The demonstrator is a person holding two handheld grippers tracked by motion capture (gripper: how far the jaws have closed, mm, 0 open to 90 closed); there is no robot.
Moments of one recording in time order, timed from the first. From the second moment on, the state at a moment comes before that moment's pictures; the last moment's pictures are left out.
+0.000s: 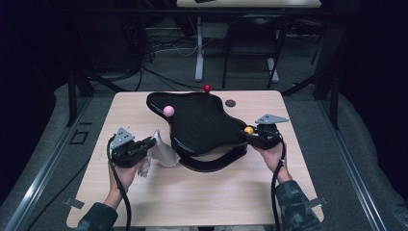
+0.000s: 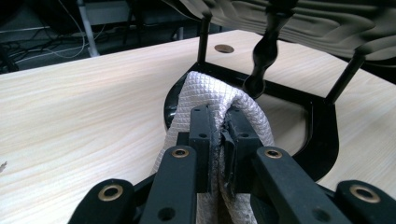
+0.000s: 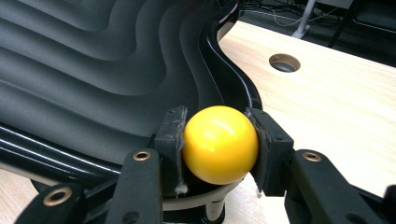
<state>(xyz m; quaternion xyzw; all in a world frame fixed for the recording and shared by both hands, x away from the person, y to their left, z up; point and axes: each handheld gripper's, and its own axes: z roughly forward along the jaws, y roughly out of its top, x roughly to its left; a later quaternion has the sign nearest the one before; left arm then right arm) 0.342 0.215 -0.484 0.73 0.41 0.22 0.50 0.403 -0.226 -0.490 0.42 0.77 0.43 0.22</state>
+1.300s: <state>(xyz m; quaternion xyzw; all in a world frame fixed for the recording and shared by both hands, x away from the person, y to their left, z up) 0.333 0.206 -0.480 0.73 0.40 0.23 0.50 0.444 -0.224 -0.484 0.51 0.74 0.37 0.25</state>
